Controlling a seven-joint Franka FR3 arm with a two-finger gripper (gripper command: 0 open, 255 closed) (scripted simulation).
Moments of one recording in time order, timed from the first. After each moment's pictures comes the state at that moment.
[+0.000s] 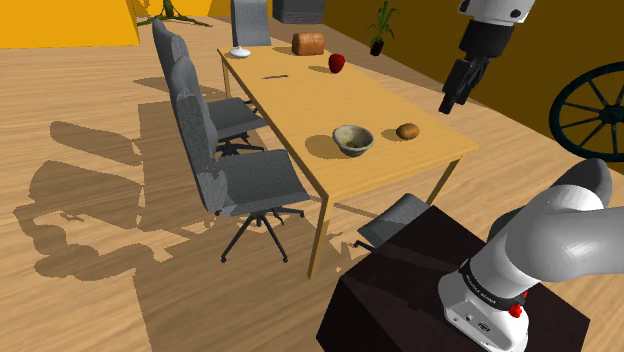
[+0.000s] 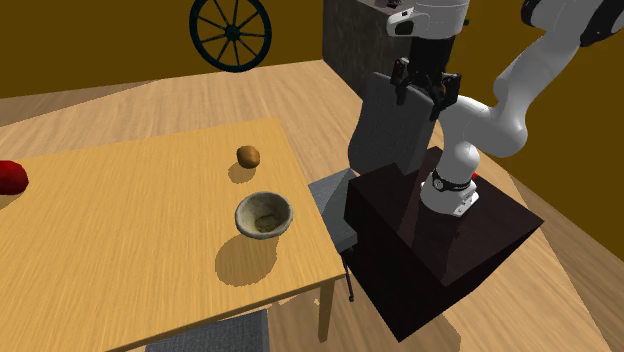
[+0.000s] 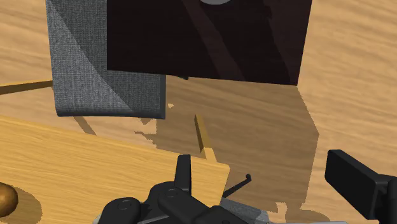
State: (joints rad) arm 0.00 -0.81 -0.03 -2.31 0.01 1.45 -0.14
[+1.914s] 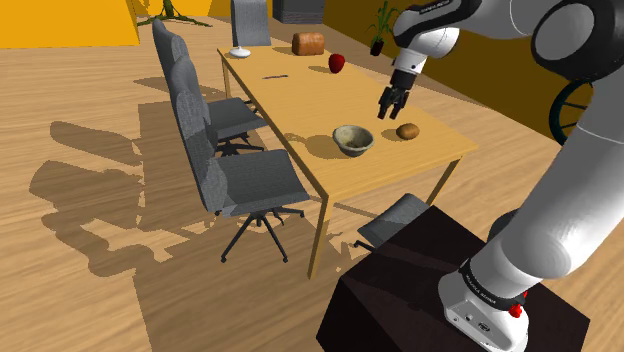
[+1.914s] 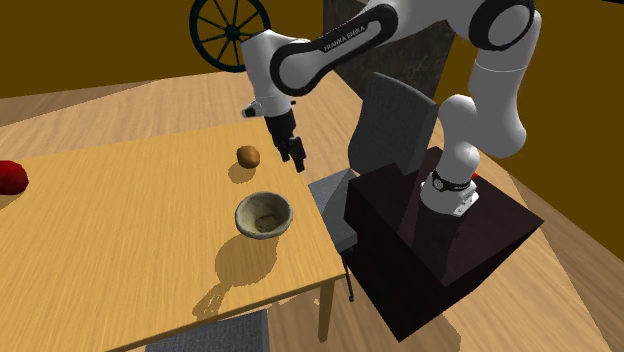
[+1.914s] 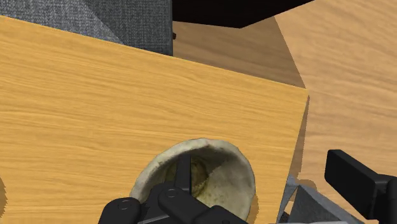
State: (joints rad) arm -0.07 0.19 -0.37 -1.86 0.30 1.82 -0.62
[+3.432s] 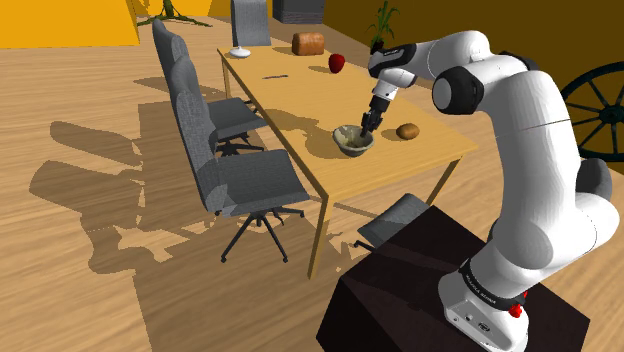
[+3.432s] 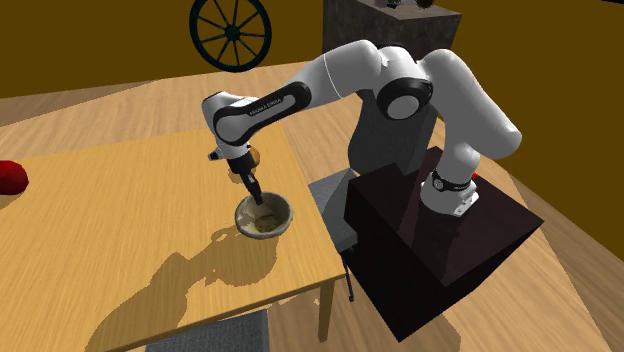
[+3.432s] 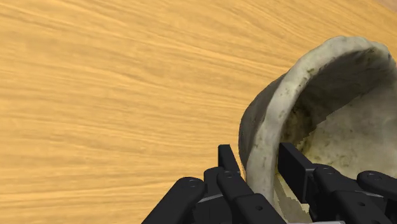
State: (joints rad) arm -0.27 0.84 -0.29 -1.25 0.52 1.73 -0.74
